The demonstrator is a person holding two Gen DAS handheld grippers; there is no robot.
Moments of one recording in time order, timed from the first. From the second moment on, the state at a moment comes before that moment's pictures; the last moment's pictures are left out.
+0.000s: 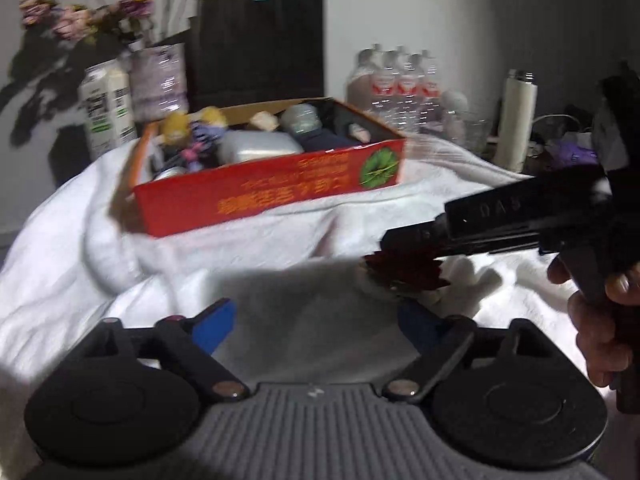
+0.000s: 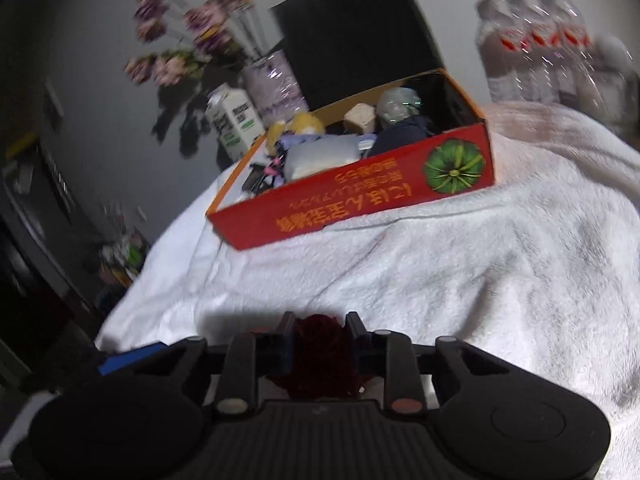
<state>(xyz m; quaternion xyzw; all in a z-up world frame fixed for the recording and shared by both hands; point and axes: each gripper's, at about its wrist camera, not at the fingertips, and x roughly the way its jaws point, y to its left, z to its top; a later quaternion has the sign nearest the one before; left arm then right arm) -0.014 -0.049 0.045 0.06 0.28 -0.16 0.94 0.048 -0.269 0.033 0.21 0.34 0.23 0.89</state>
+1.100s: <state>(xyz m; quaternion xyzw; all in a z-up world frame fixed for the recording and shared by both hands) -0.005 -0.044 0.031 0.03 0.33 -0.20 0.92 0.046 -0.290 0.021 0.24 0.32 0.18 0.90</state>
